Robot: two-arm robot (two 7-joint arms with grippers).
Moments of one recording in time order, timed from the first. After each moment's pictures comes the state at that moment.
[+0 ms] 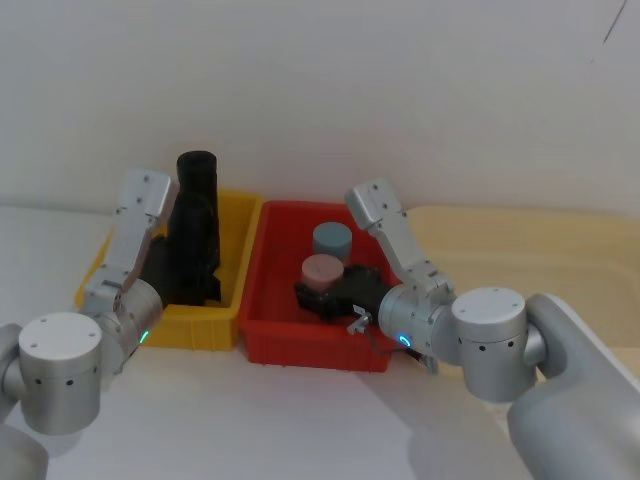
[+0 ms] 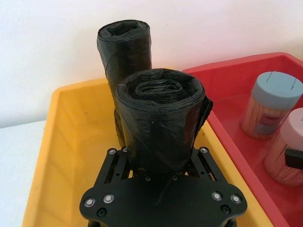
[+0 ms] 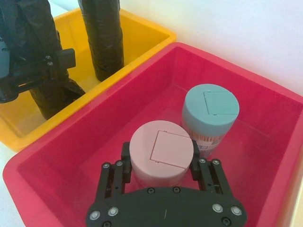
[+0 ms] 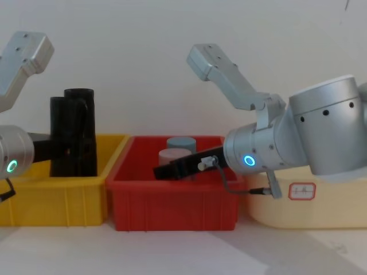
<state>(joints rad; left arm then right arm) -0.38 0.27 0.29 -1.44 -0.27 0.31 0.00 0.66 0.04 -0.54 -1.06 0.16 0.42 0.32</state>
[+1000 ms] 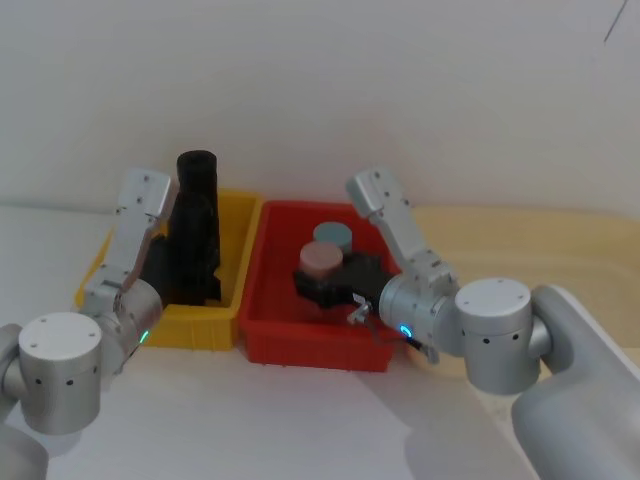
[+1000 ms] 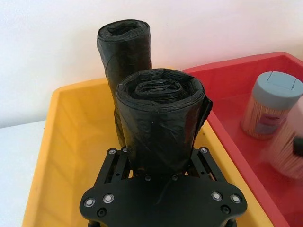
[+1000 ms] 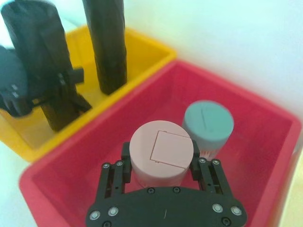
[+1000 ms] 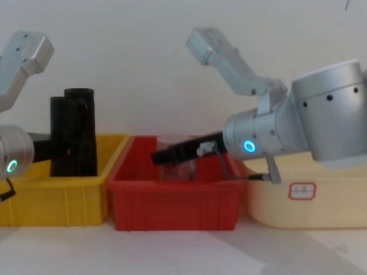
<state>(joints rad) -0.38 0.27 0.29 -1.44 -0.27 0.31 0.00 0.66 0.04 -0.54 -1.11 0.15 0.43 0.32</state>
